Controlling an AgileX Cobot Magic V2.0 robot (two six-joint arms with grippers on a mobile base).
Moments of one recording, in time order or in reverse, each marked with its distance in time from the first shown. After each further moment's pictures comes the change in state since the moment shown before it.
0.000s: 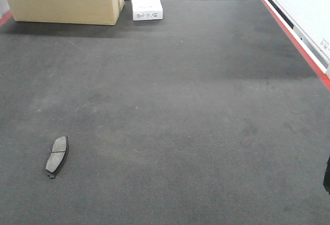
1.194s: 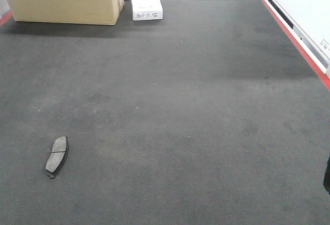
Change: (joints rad) left arm 0.000 -0.029 0.004 0.000 0.040 0.000; right arm 0.000 0.000 0.000 0.001 0.000 0.000
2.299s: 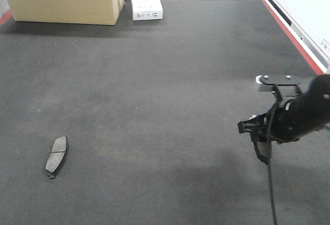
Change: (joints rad) left arm 0.000 0.000 0.000 0.000 0.000 0.000; right arm 0.000 1.269 -0.674 -0.005 0.269 -0.006
